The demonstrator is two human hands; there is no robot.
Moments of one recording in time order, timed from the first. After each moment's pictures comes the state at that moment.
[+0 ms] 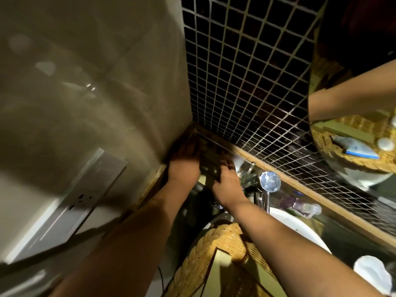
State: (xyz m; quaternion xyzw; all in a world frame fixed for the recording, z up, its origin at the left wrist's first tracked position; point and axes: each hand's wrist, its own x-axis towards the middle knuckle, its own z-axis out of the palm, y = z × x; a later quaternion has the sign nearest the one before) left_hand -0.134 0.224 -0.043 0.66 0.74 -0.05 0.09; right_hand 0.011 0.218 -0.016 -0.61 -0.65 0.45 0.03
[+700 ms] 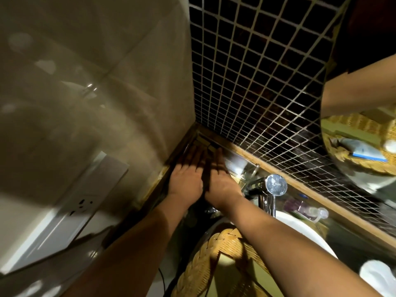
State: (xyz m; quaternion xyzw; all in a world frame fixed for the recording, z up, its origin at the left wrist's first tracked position) left_hand -0.132 0.196 -0.048 0.69 0.71 -0.10 0.10; right_hand -0.010 0.227 -0.029 -0.54 -0.75 0.35 -0.15
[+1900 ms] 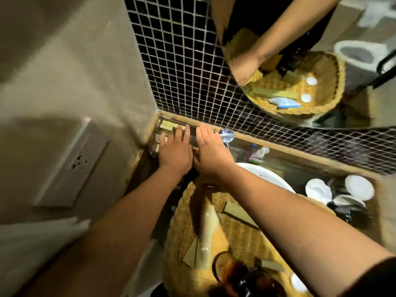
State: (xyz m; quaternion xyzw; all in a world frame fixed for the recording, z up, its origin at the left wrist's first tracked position) left_hand -0.086 0.174 0.014 0.73 0.68 -0.07 0.03; right_hand 0.044 0.166 0.068 -0.57 -0.79 0.20 -0.04
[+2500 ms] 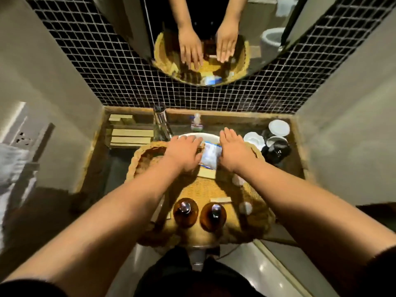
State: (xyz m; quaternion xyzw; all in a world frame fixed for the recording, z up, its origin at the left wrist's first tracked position) left_hand 0.076 0.046 0.066 0.89 0.44 -0.10 0.06; right_hand 0.253 -0.010 0.098 -0.70 -0.68 0.17 -0.13
